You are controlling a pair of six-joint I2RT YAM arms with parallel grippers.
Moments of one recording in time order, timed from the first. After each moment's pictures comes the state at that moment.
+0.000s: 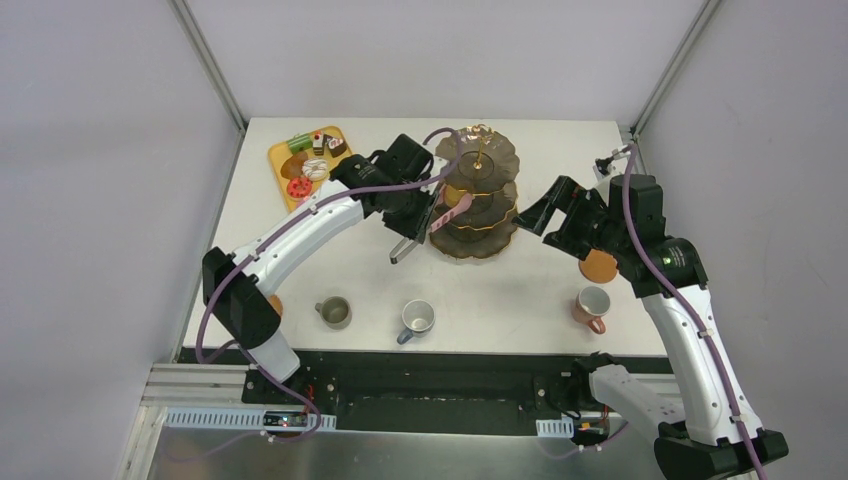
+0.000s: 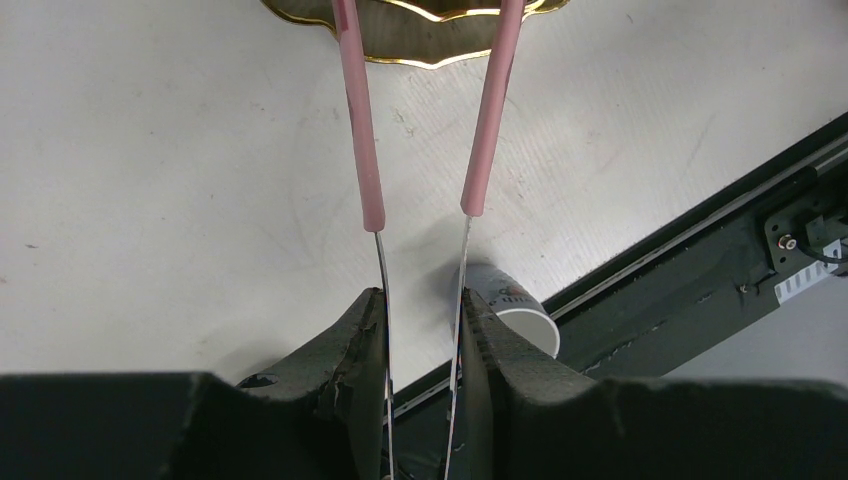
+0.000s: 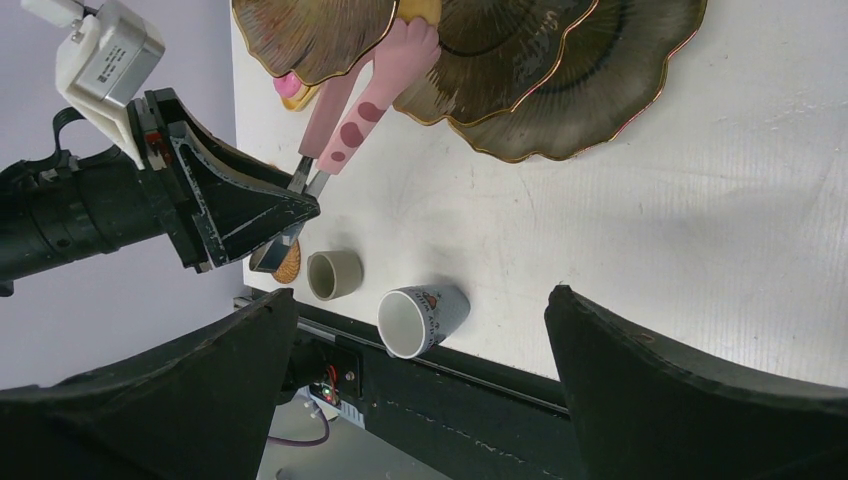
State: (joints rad) left arm -0.73 1.63 1.64 -1.03 0.07 -0.23; right arm 0.27 0.93 1.19 -0.88 -0.30 0.70
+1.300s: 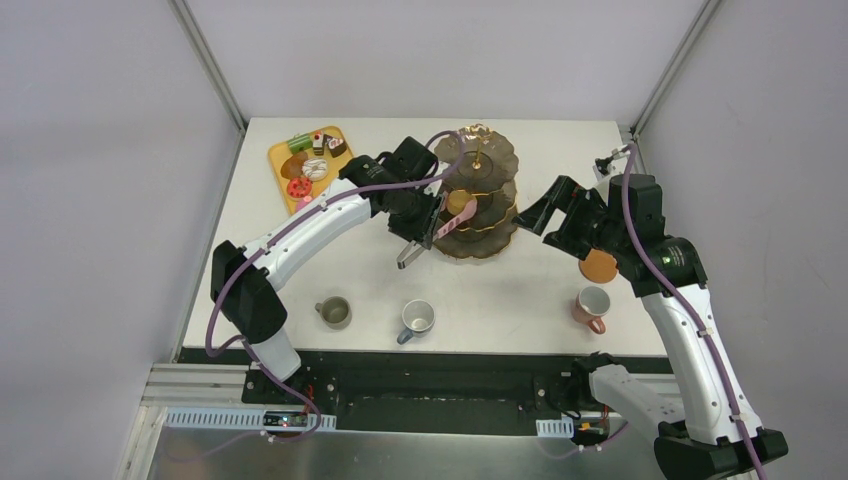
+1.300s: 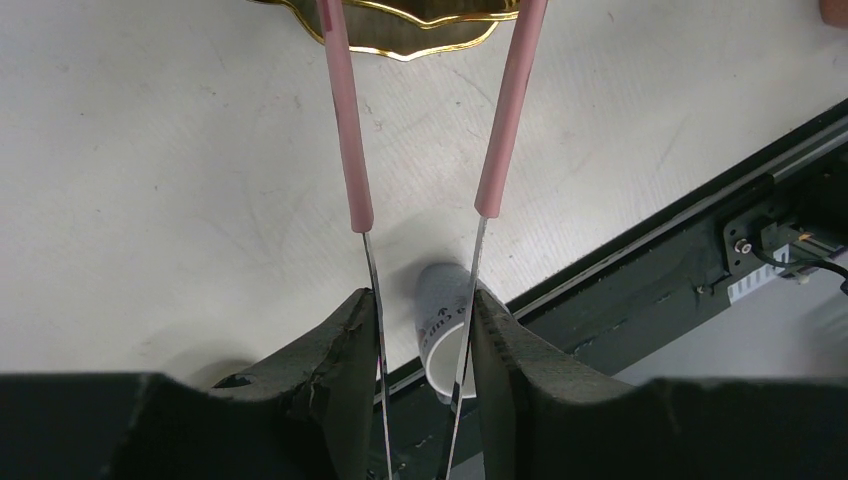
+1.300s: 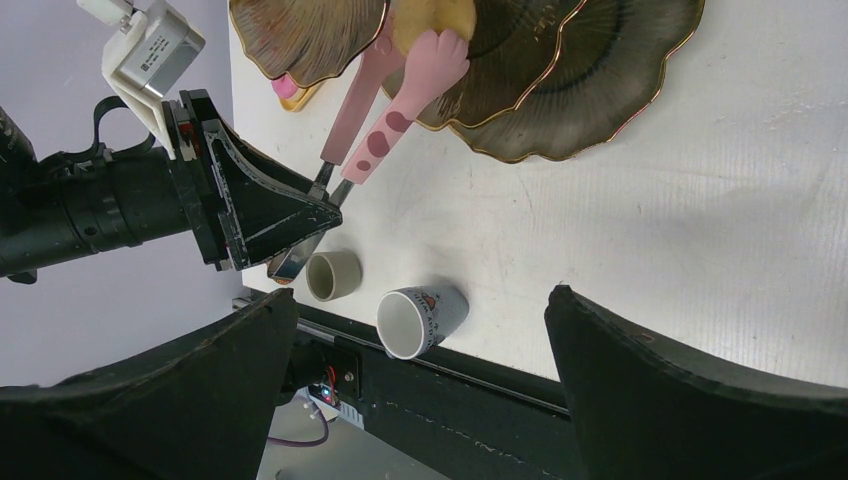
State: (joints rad) left arm -0.73 1.69 1.64 -1.02 0.11 -0.31; right arm 0.27 0.93 1.19 -0.88 -0.29 0.70
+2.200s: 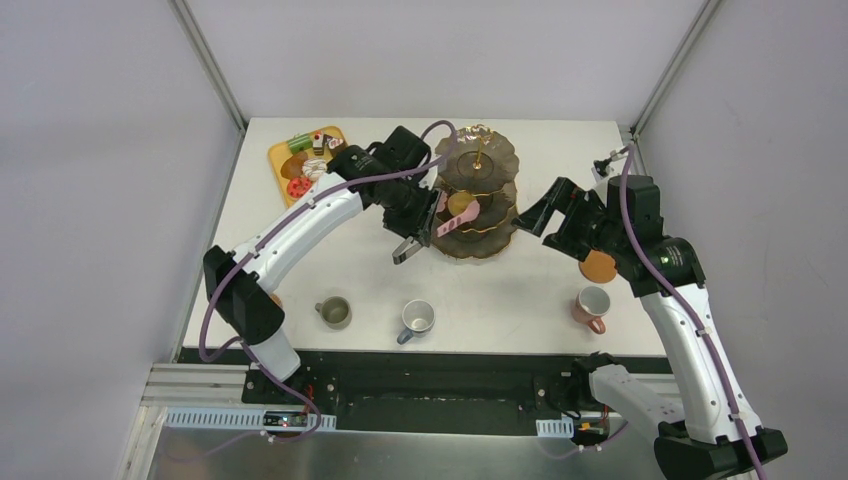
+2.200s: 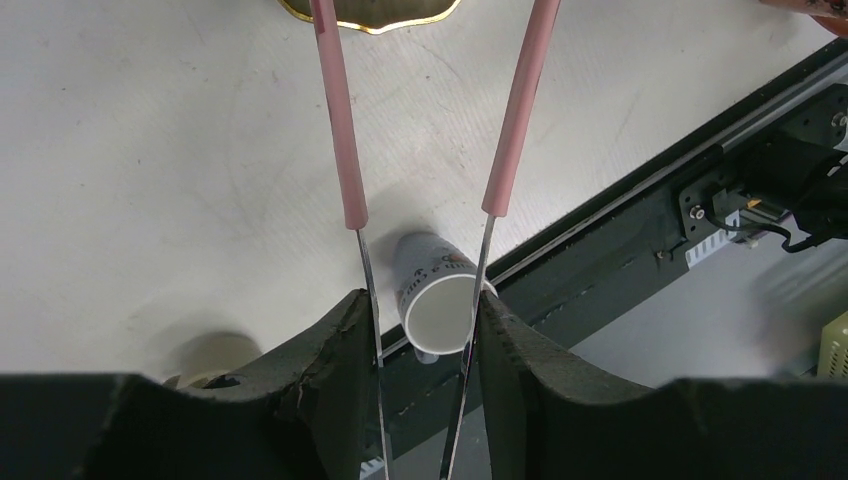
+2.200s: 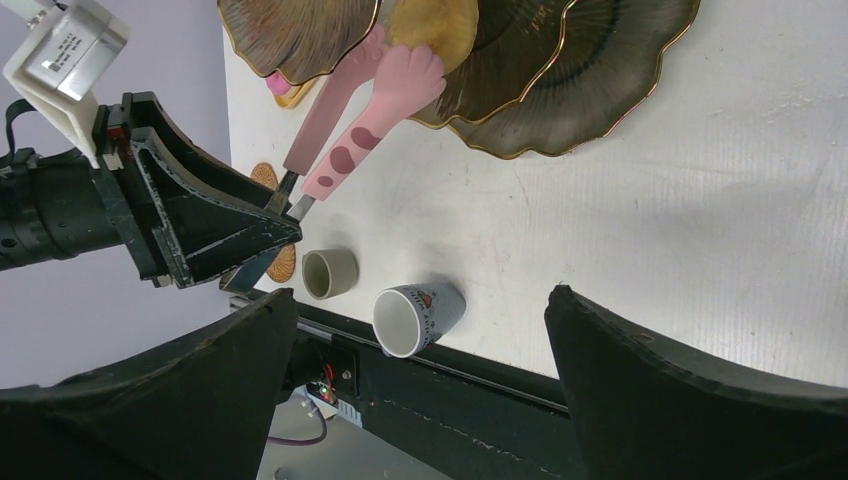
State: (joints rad) left arm -0.71 1.68 1.73 -1.12 0.19 -0.32; right arm 0.27 0.93 1.18 -0.88 -0.29 0.70
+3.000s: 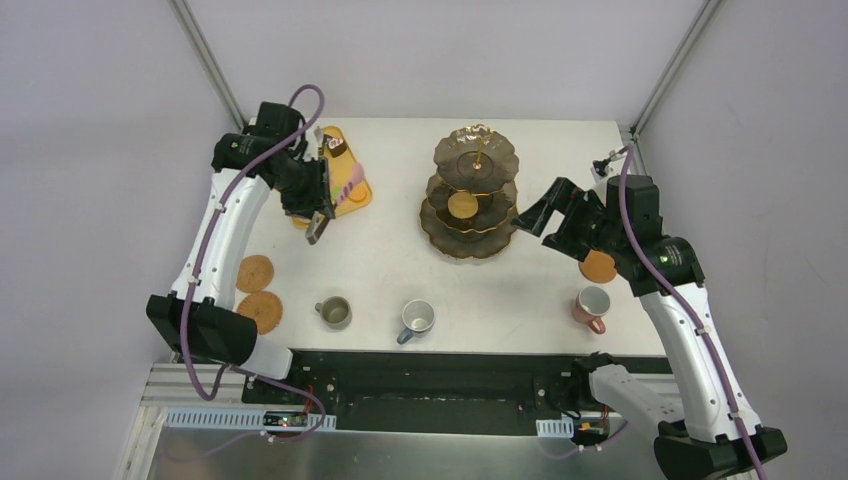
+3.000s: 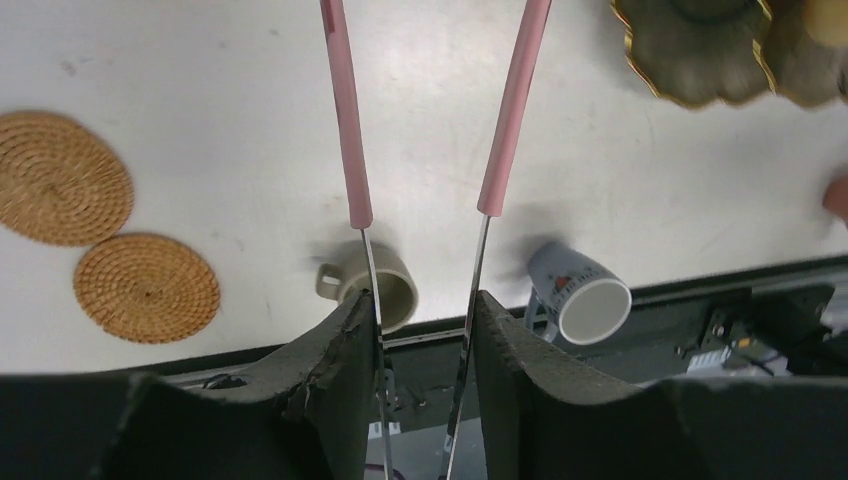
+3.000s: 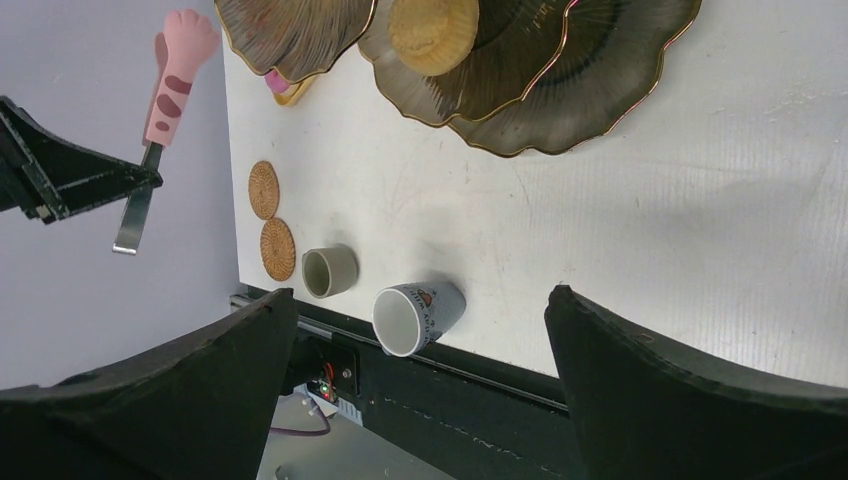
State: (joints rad) left arm -0.23 1.46 1.68 -1.30 0.17 -0.23; right arm 0.27 0.93 1.18 -0.88 -0.29 0.70
